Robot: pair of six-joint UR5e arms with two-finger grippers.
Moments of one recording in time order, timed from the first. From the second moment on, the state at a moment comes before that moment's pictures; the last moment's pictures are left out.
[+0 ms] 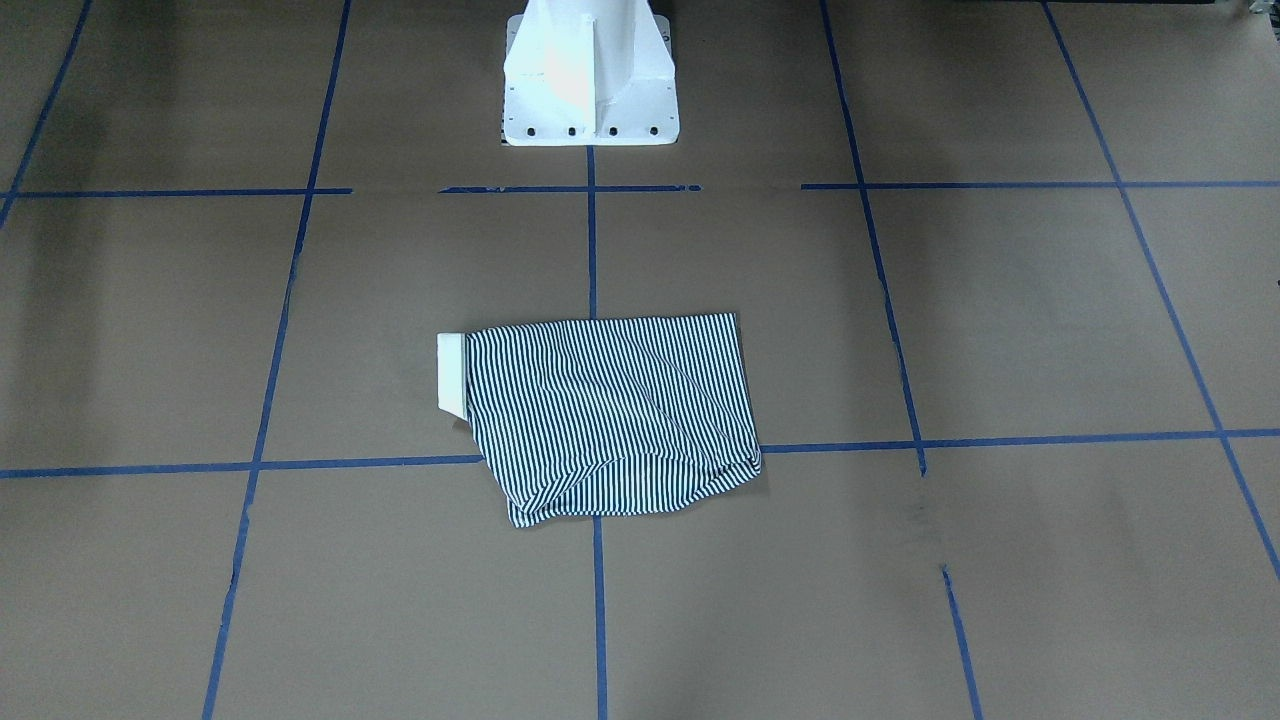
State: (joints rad) left arm -1.50 -1.63 -1.63 -1.63 -2.44 -0.01; right arm 1.47 -1.52 1.67 -1.69 2.35 -0.05
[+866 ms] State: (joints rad) left arm -1.50 -1.64 -1.64 -1.63 -2.44 -0.02; right arm 1.47 -1.53 1.67 -1.69 2.34 -0.04
